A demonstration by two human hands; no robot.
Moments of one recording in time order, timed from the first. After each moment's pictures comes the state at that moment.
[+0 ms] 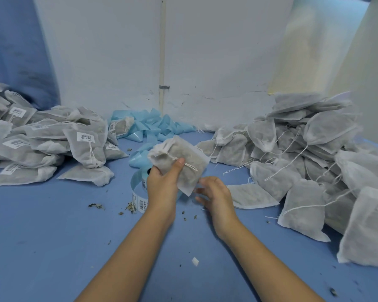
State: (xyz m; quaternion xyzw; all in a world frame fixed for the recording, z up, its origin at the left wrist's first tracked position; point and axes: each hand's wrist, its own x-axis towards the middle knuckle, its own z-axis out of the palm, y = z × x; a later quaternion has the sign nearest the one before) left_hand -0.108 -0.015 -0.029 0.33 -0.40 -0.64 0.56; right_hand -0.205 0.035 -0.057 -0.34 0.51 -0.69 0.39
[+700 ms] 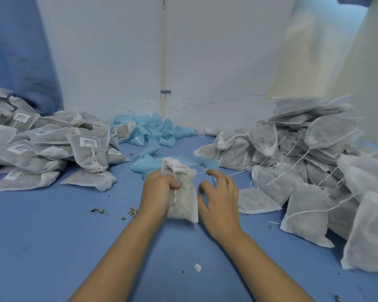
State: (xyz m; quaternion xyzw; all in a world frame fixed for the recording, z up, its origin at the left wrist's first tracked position) left_hand -0.088 -0.027 -0.025 0.40 -0.52 -0.57 0.50; right_hand -0.210 0.040 -0.064 -0.60 0.70 -0.36 -0.16
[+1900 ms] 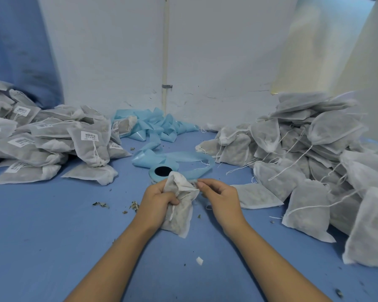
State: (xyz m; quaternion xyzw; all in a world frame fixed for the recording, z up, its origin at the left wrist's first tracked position) left_hand -0.066 -0.020 -0.060 0.29 -0.63 -0.57 0.44; right_hand -0.213 0.037 -0.062 -0.46 0.56 -0.64 0.28
